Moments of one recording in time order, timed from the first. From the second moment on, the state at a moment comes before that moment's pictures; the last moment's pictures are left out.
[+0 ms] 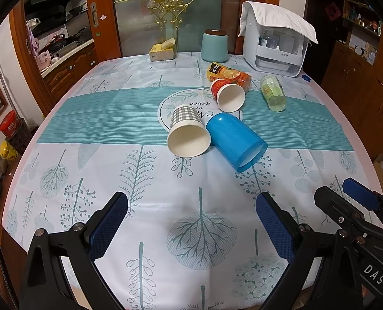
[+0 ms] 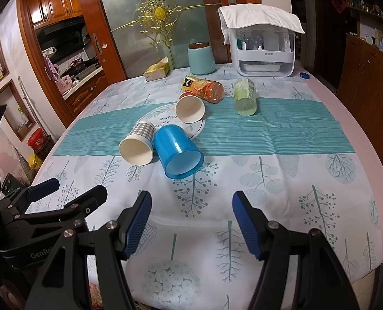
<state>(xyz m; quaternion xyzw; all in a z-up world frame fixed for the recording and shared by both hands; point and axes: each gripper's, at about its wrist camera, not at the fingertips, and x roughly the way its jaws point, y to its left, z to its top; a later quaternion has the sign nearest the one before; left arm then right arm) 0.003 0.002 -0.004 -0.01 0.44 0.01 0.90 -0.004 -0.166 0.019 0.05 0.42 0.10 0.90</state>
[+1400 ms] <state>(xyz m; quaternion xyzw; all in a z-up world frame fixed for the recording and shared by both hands) 0.017 0.005 -0.006 0.00 0.42 0.00 0.91 0.002 -0.164 0.017 0.05 0.42 0.10 0.90</state>
